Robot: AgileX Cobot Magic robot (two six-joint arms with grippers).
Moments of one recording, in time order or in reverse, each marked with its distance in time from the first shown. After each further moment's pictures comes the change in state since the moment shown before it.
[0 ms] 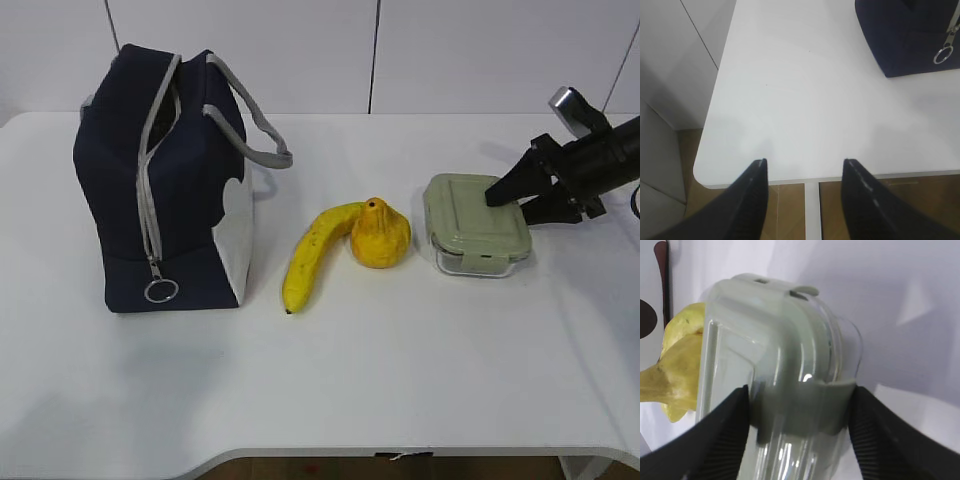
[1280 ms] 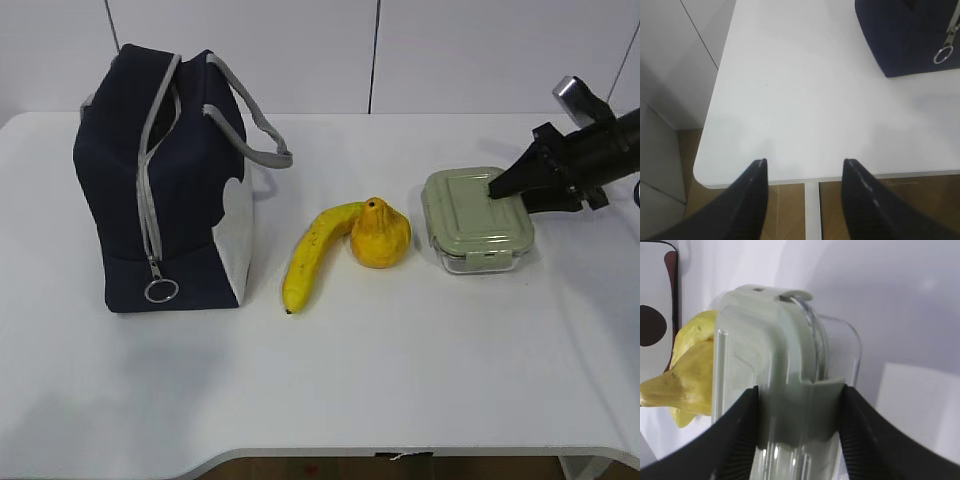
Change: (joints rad) left arm 0.000 0.000 0.000 0.000 0.000 0.000; right arm 0.000 -0.026 0.001 0.019 -0.002 0.017
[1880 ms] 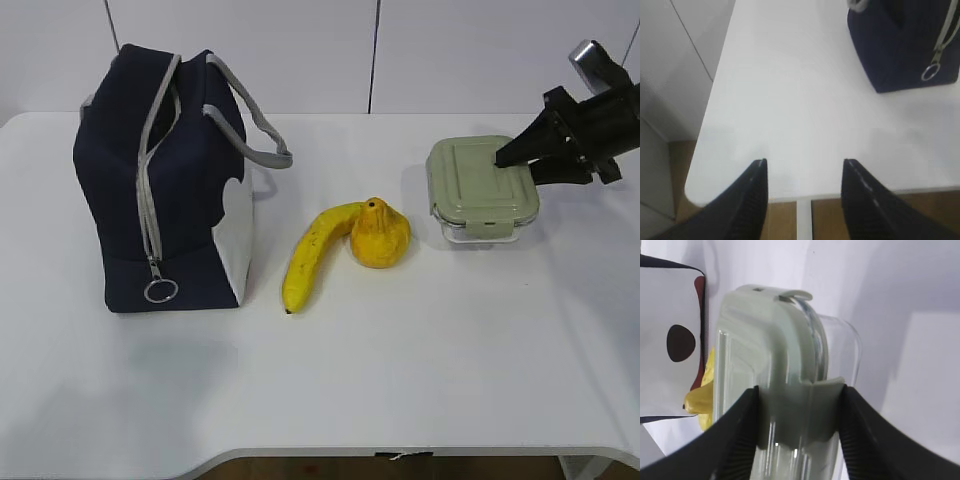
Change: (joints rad) left arm 0.000 0.017 -0.009 -0.018 -0.022 0.000; right arm 0.001 -0.082 0.004 0.015 -0.007 0.074
